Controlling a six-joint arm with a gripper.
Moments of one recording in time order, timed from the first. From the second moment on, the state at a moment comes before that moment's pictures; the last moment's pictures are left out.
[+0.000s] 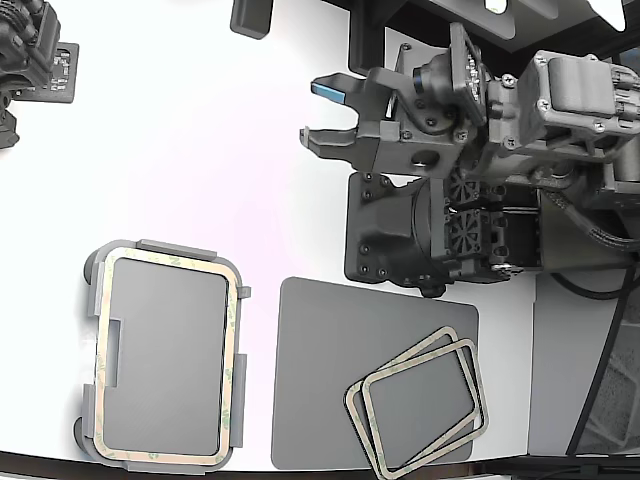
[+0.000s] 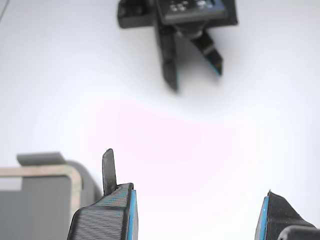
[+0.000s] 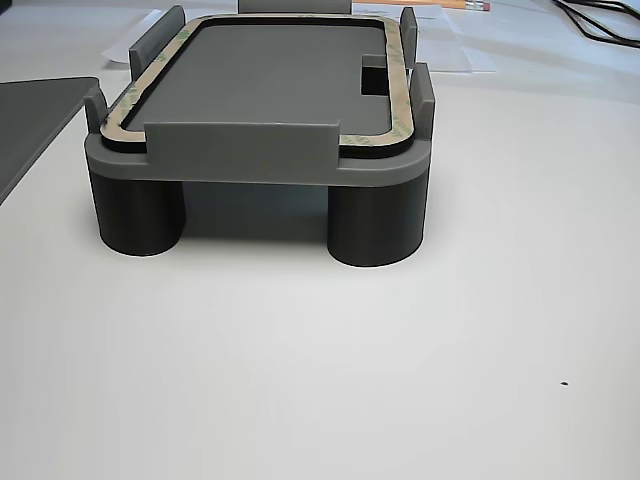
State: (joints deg) arm -0.5 148.8 128.6 55.7 2.8 6.2
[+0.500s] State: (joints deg) arm -0.7 168.0 151.3 55.8 2.2 4.3
